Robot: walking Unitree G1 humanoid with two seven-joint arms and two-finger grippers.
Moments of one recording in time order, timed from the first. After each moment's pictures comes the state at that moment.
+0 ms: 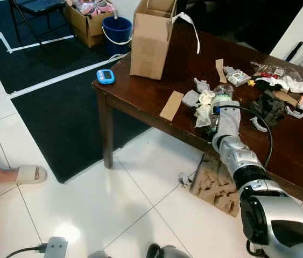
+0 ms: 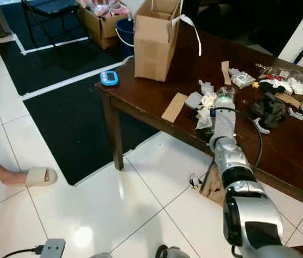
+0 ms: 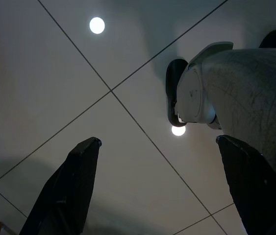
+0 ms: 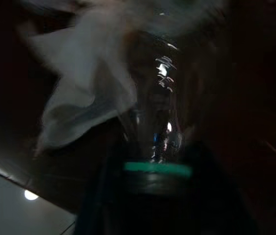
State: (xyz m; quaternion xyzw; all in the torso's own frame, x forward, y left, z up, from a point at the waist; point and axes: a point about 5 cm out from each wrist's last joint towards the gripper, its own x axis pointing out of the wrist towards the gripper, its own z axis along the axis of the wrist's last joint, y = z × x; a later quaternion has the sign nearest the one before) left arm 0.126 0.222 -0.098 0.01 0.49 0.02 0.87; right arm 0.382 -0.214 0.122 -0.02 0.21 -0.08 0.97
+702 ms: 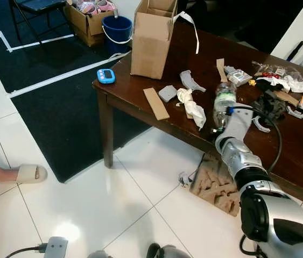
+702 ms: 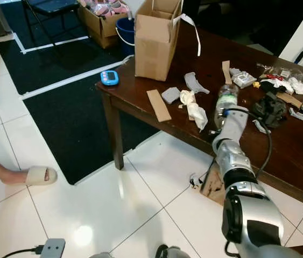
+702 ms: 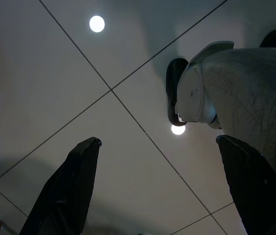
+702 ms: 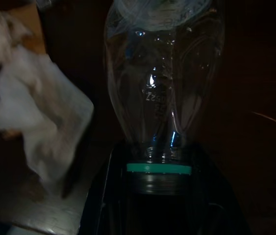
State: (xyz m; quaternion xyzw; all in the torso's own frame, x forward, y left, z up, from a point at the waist) left arm 0.126 0.223 -0.098 0.01 0.49 0.02 0.87; right arm 0.383 -0.226 0.131 0.17 0.12 -0.13 0.97
